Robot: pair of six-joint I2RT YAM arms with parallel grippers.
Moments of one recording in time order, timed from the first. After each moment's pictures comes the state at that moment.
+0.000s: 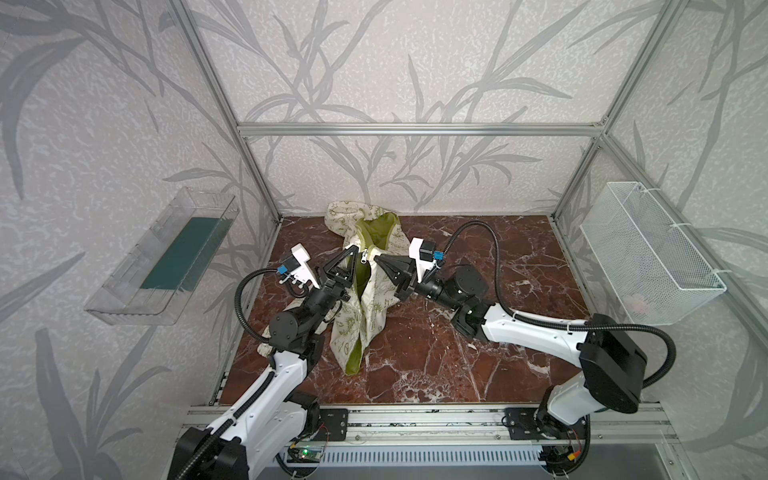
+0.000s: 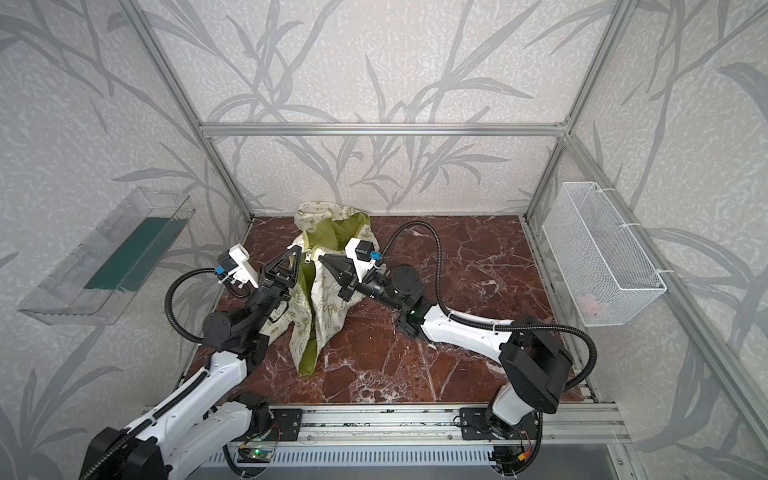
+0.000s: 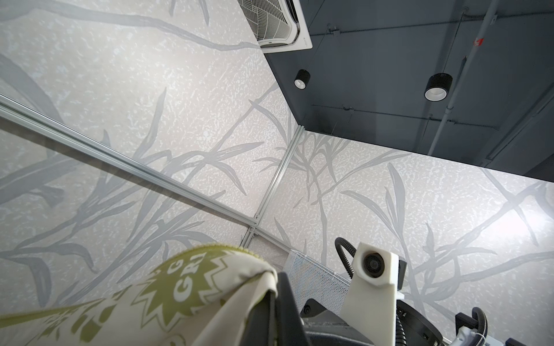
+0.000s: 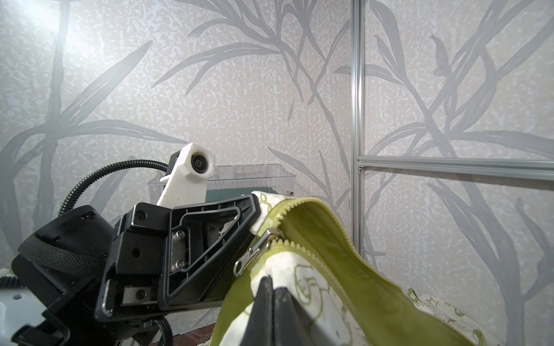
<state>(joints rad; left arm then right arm) -0.27 0.91 0.41 1.19 0.37 -0.86 0.93 1.57 1.00 0.95 -0.25 0.15</state>
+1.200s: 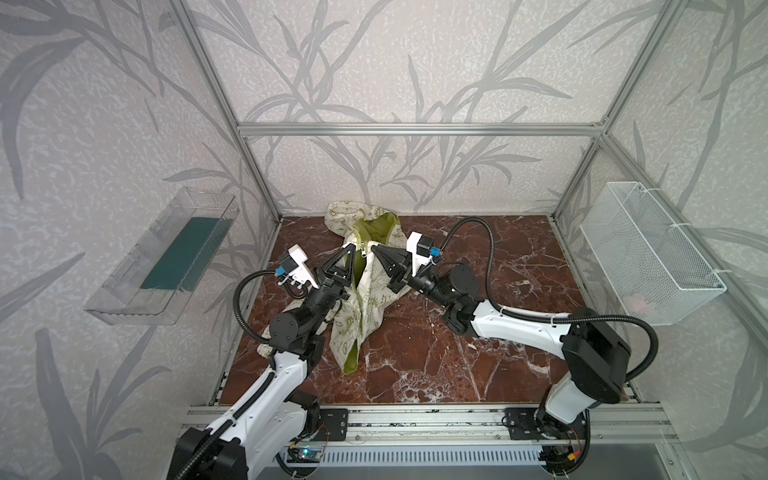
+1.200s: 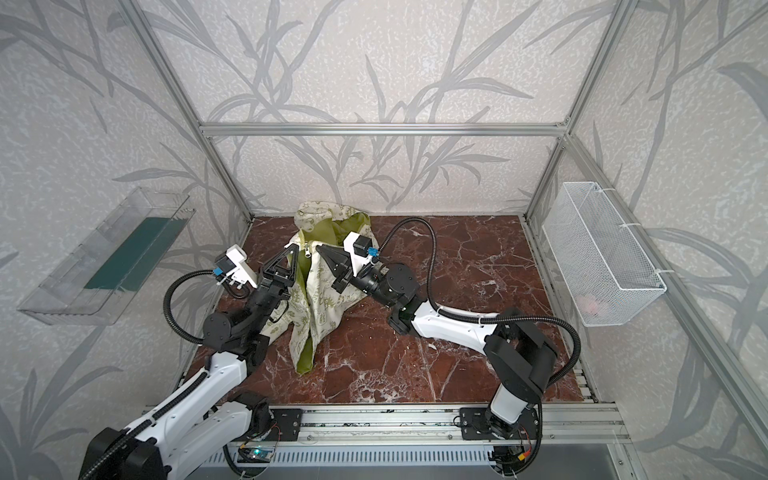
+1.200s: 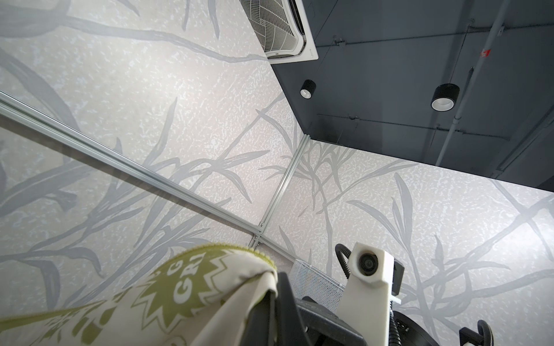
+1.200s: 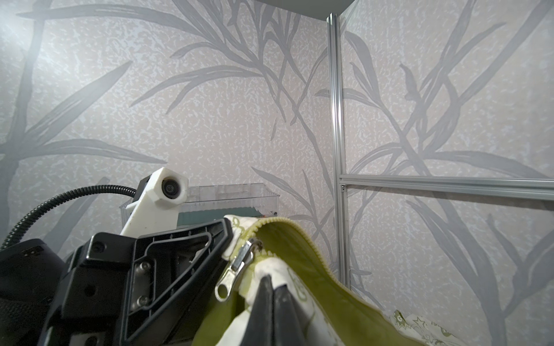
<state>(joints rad) -0.28 0.90 0.40 1.19 0.32 -0.85 0.94 1.66 1.06 1.06 -0.16 0.15</state>
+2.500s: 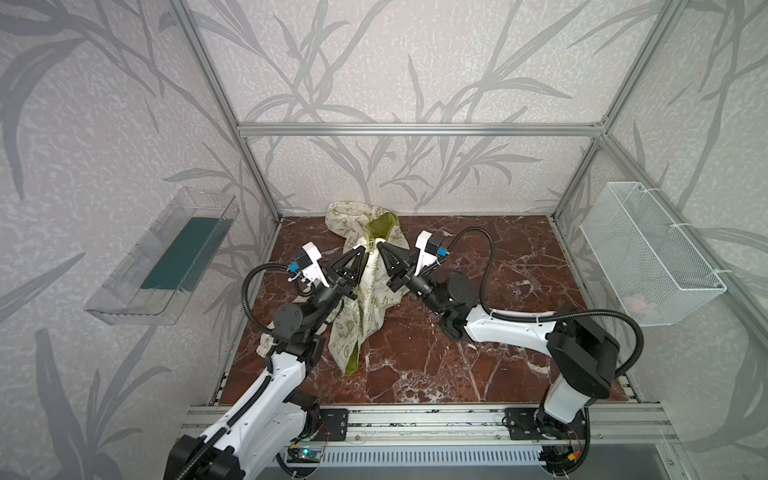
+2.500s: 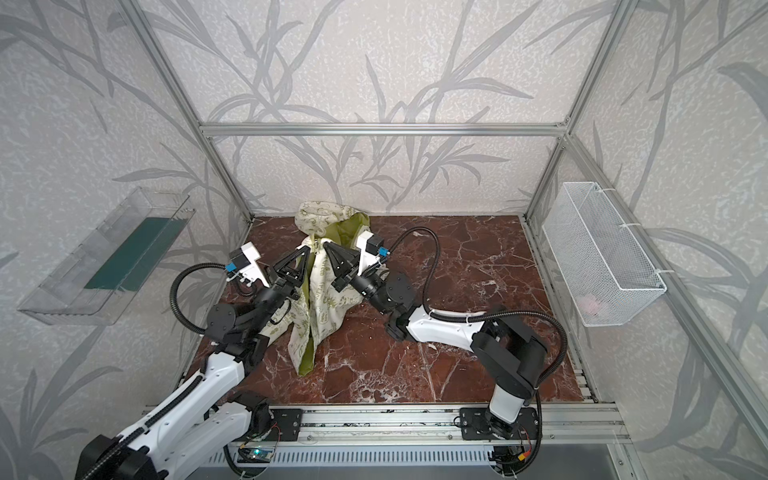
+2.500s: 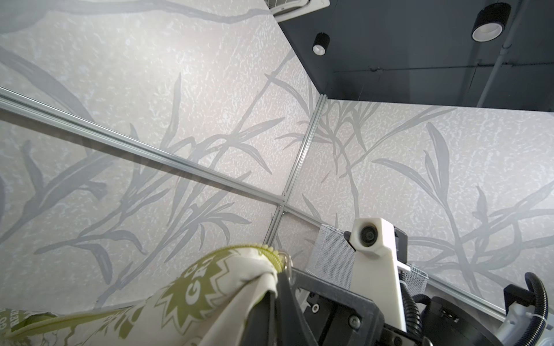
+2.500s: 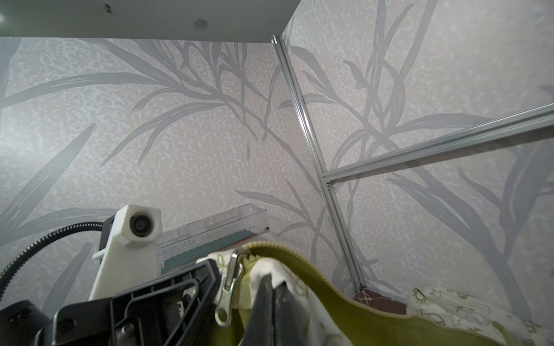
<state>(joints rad) -0.31 0.91 0.48 0.94 0.39 -0.63 0.96 1.66 0.95 1.20 0.05 0.35</state>
